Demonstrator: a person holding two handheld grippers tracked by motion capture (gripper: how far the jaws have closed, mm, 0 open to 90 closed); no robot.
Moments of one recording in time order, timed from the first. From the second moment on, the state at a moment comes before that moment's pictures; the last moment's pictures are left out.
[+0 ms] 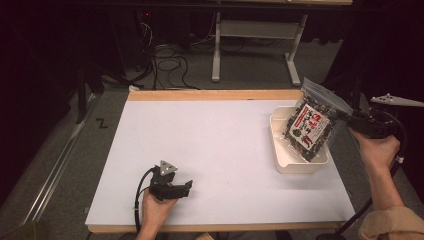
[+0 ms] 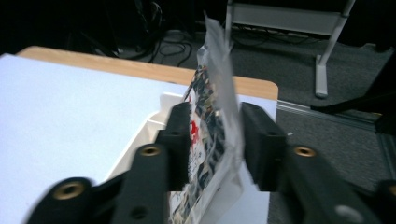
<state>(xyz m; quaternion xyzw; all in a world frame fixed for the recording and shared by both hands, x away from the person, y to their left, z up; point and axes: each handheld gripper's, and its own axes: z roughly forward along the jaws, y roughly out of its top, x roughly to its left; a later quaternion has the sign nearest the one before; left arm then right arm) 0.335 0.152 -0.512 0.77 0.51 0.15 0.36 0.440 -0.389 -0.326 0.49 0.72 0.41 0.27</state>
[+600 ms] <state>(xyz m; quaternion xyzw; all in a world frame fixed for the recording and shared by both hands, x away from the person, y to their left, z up) 0.334 0.150 -0.513 0.77 0.51 0.14 0.36 0.431 -0.400 -0.327 0.50 0.71 0.41 0.28</state>
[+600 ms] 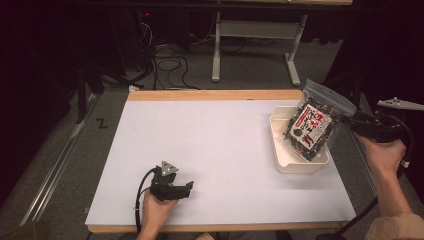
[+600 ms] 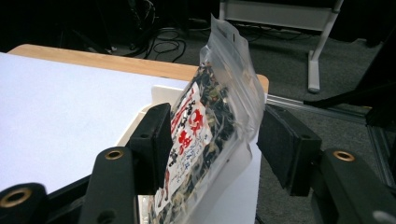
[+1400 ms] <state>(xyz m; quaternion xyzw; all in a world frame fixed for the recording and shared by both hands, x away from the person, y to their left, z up) 0.331 0.150 -0.509 0.77 0.50 0.15 0.37 0.376 -0.363 -0.337 0.43 0.72 0.48 0.27</state>
